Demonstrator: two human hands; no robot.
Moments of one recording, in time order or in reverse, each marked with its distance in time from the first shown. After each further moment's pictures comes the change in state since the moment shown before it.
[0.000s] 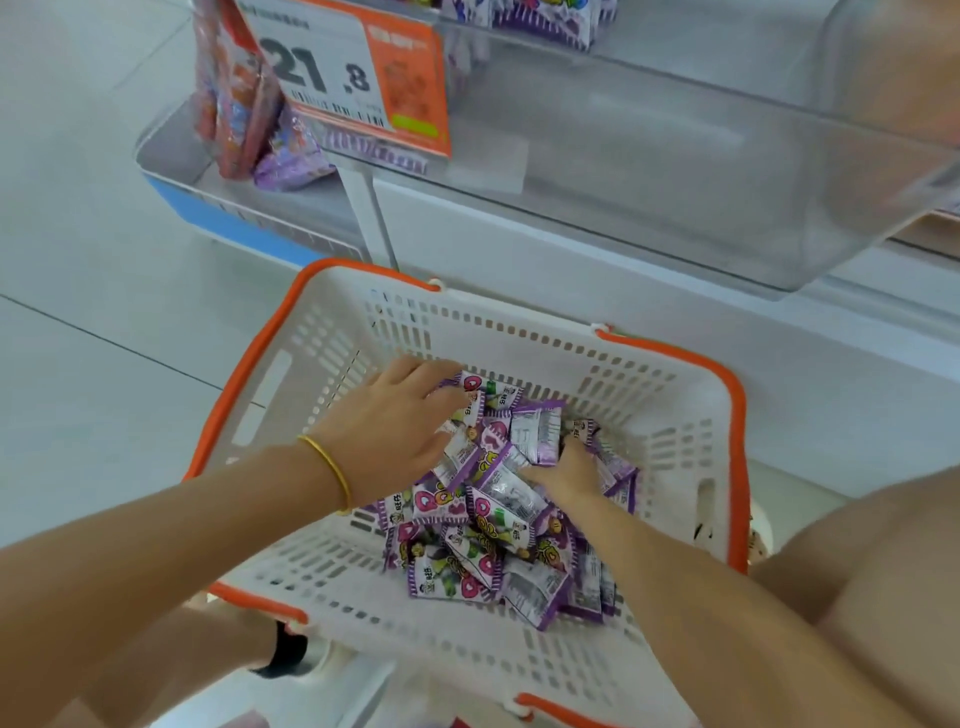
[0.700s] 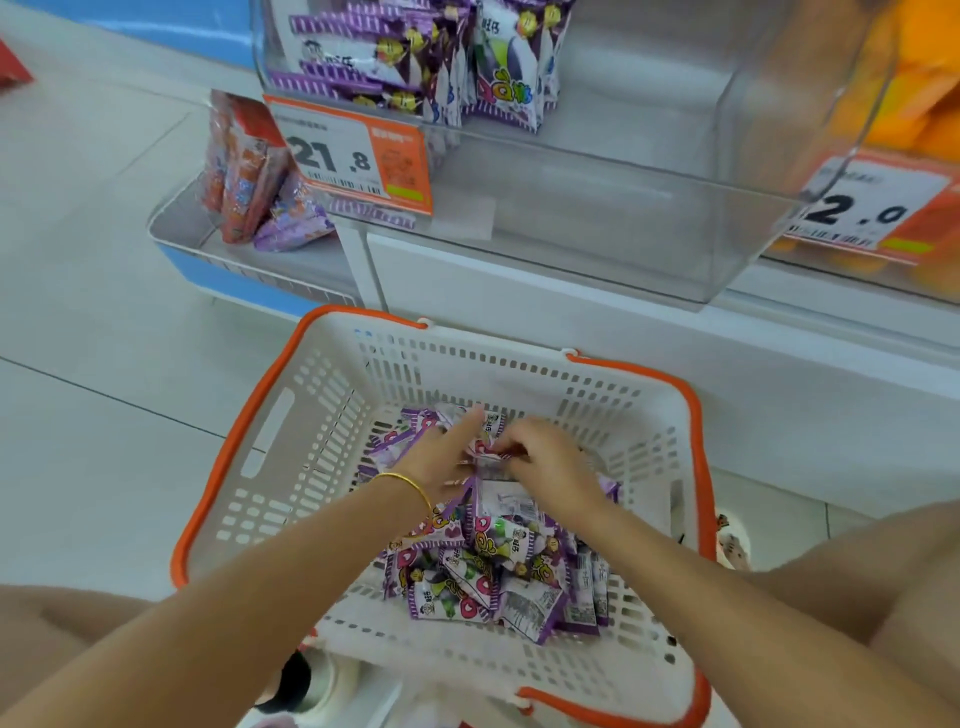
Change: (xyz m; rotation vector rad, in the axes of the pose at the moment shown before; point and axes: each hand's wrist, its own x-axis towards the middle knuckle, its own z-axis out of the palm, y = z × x) left_hand 0.030 0.053 0.024 -1.545 -0.093 -0.938; right_hand -0.107 -0.080 -0.051 -0.277 0.057 -0.756
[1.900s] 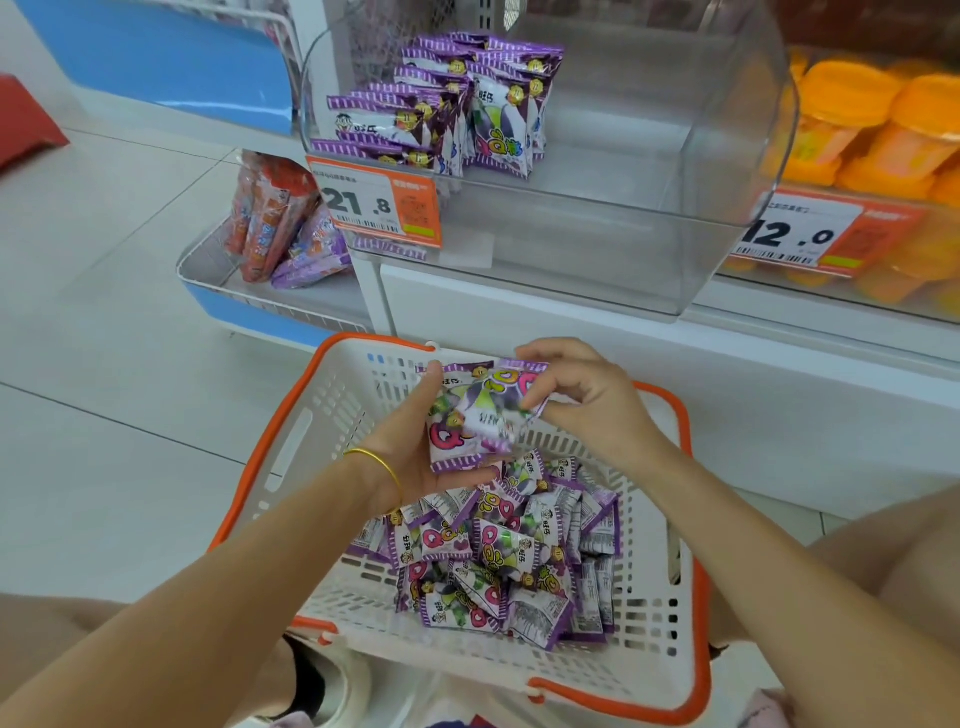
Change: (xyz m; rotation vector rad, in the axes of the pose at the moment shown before) left_hand -0.061 0.035 -0.028 -0.338 -0.211 0.063; right_hand -0.012 -0.046 -0.082 0.519 0.182 -0.198
